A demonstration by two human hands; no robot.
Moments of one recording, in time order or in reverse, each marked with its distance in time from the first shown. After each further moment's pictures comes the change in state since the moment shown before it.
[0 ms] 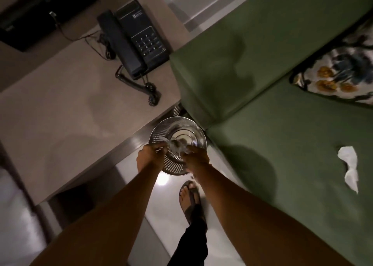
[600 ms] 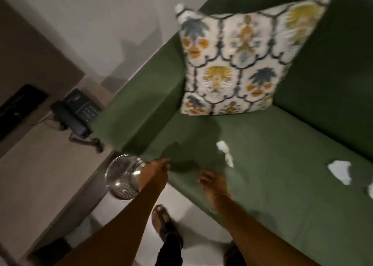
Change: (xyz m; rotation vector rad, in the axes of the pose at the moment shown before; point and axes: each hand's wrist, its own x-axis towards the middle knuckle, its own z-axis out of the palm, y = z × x) left_hand -0.197 0.202 0.007 0.226 -0.097 0.537; right_hand -0.163 0.101 -0.239 0.328 0.288 -0.152
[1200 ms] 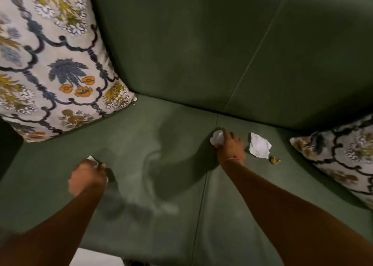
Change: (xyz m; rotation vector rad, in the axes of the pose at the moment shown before) left_hand 0.029 0.194 0.180 0.234 0.158 -0.166; right_hand 0.080 0.117 -0.408 -0.487 0.634 0.002
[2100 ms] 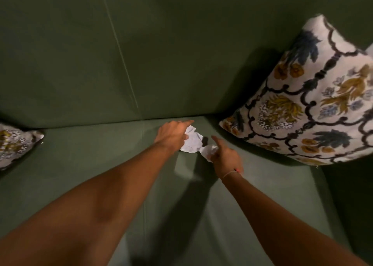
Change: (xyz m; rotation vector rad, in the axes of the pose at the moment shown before) left_hand -0.215 0.356 0.130 0.364 -0.436 1.254; right_hand -0.003 0.191 -0.070 0.213 -0.013 0.216
